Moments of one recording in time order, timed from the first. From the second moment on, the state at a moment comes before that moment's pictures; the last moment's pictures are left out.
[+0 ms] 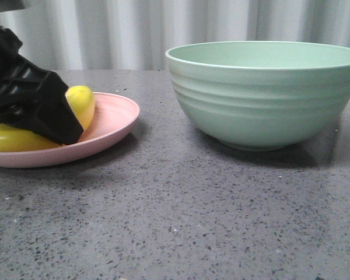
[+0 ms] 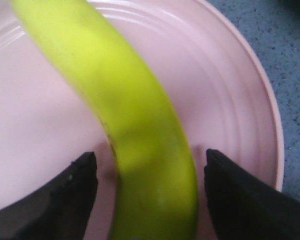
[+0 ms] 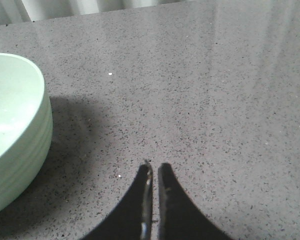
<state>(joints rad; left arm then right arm) -0.57 1.34 -0.78 -0.21 0.40 0.11 -0.12 0.46 -0.44 0.02 0.44 0.06</state>
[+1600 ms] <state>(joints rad) -0.93 1.29 -1.03 -0.21 0.49 0.15 0.43 0.95 -0.87 0.31 0.47 0.06</state>
